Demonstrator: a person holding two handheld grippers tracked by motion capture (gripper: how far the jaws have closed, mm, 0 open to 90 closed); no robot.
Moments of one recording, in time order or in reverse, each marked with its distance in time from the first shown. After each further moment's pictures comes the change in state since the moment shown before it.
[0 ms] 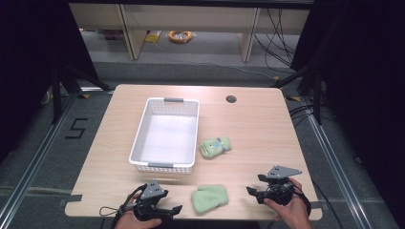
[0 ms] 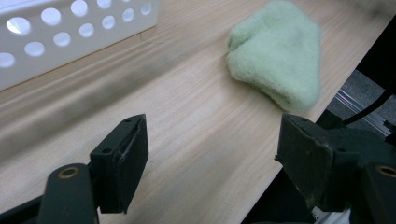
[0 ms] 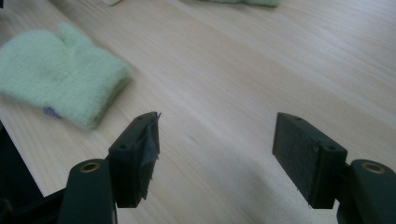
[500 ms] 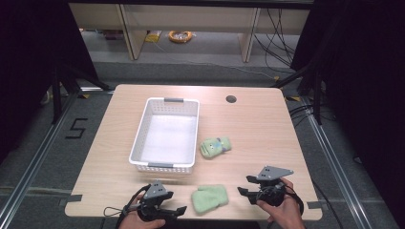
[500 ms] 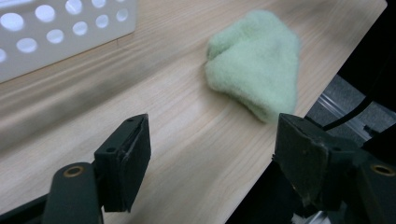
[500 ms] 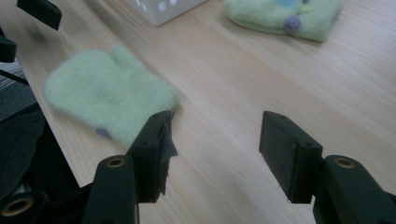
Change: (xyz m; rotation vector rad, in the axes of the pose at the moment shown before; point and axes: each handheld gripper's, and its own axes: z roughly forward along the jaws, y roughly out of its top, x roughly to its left) left arm -0.010 0.005 0.006 -0.021 -0.051 -0.048; right arm 0.026 0.018 0.004 -0.022 0.053 -0.075
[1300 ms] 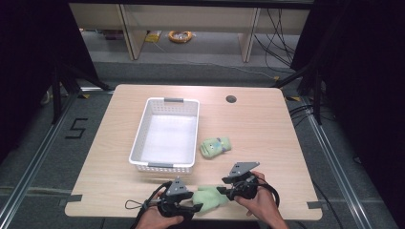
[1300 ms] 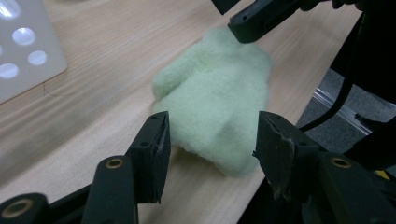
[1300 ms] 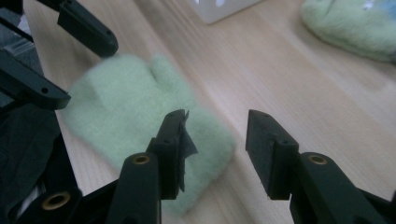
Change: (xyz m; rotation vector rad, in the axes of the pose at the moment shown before) left arm -0.024 0.024 0.037 0.039 -0.027 0.084; right arm 0.025 0.034 0.056 0.107 0.102 -0.101
